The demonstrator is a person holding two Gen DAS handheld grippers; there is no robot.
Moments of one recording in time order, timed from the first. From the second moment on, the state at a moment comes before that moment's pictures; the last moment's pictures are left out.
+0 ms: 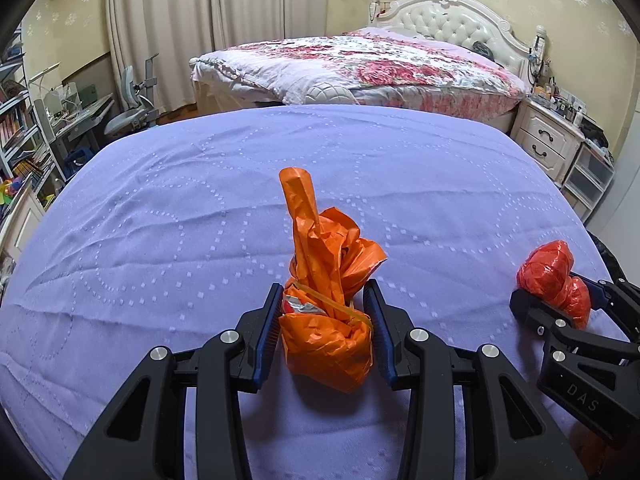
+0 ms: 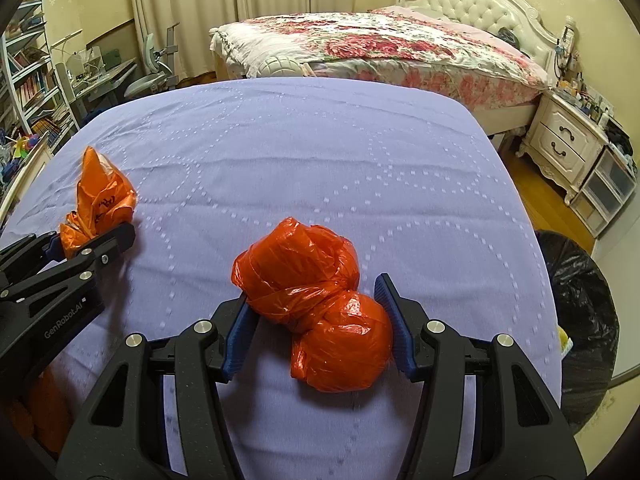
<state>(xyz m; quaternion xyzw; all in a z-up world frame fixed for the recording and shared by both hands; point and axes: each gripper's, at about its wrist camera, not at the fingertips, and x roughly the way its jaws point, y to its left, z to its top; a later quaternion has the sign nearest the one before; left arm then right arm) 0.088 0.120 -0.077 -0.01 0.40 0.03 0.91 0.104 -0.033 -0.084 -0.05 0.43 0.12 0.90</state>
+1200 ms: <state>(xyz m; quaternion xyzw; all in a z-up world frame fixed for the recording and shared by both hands) 0.066 -0.046 -0.052 0.06 0.34 -0.11 0.93 0.047 -0.207 -0.054 0.02 0.36 -0.05 0.93</state>
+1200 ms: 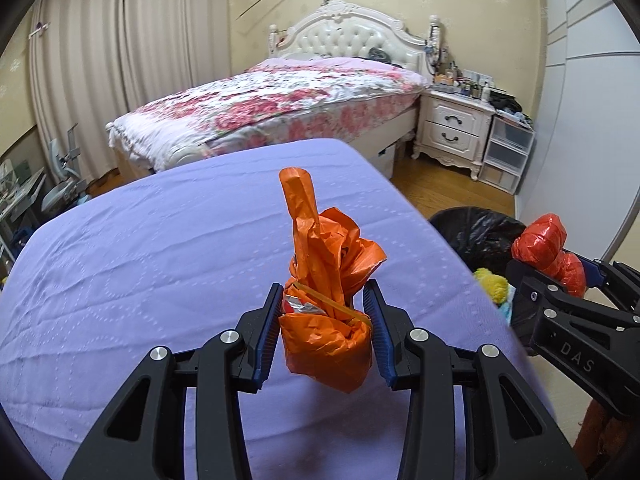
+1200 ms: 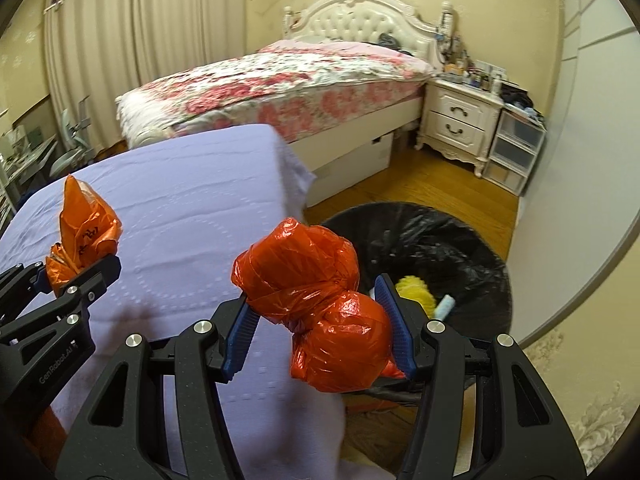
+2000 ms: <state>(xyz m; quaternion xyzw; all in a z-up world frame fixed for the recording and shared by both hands) 0.105 -0.161 -0.057 0.10 0.33 -0.17 0.92 0.072 -0.301 -0.052 0.06 0.33 -0.15 0.93</state>
